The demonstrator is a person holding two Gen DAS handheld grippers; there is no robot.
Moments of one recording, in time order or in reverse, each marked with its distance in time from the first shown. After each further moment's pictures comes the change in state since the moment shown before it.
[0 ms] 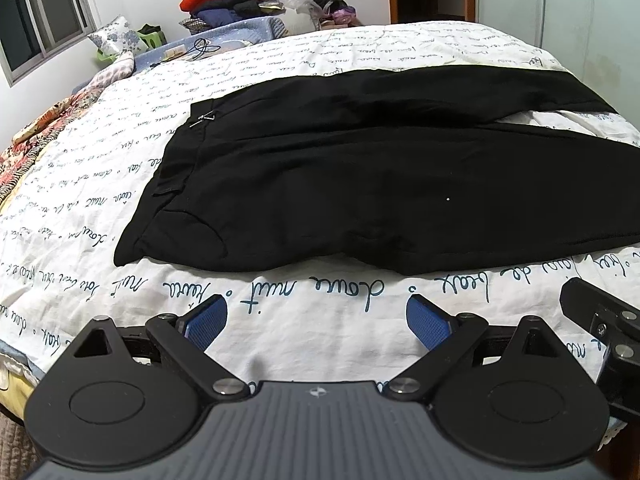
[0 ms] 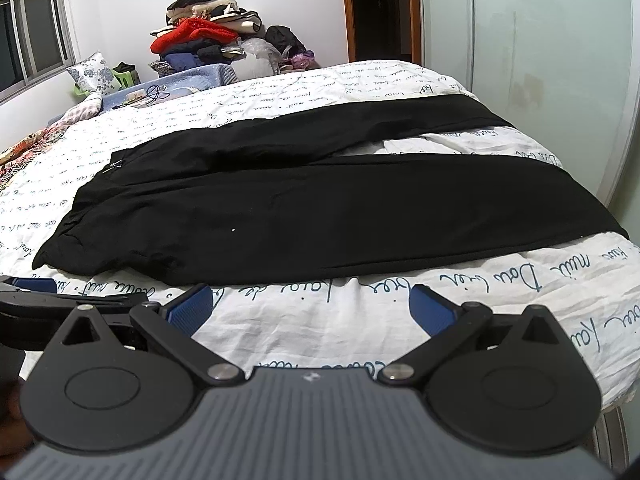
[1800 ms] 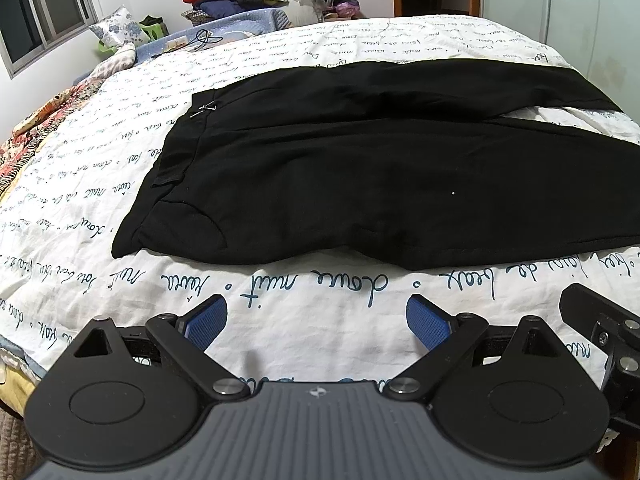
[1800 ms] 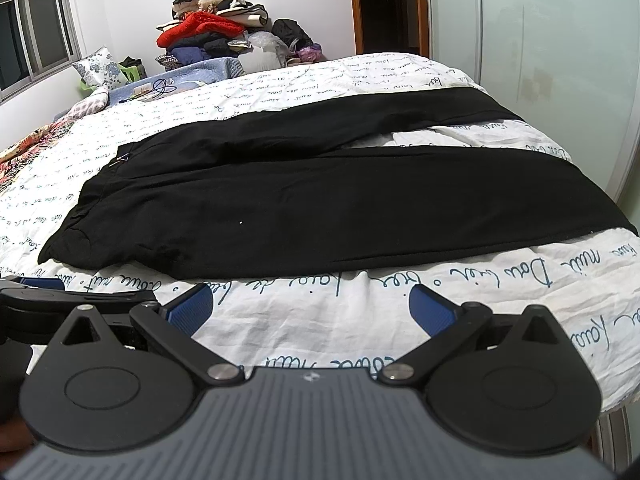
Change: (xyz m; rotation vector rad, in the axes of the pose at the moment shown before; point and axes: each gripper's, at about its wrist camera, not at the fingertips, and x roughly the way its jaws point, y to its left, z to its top) left arm 0.006 0.002 -0.001 -0.012 0.020 0.001; right arm 0.002 0.002 0.000 0.001 0.016 0.019
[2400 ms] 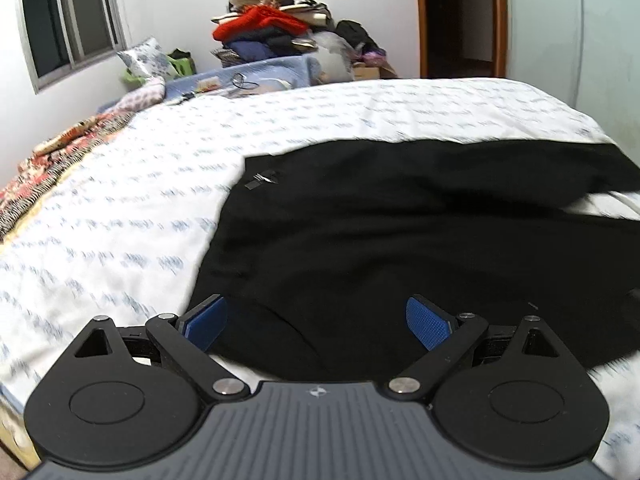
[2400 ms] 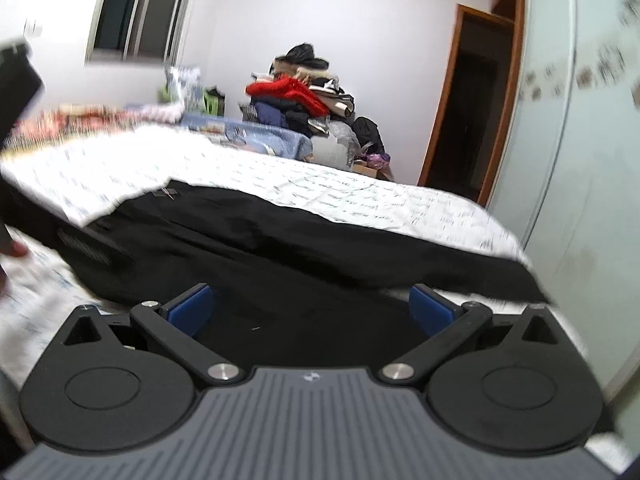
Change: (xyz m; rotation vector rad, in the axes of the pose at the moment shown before) left arm 0.012 0.076 0.060 -0.050 -0.152 0.038; right arm 0.008 0.029 0.037 -0.433 -0.294 0.057
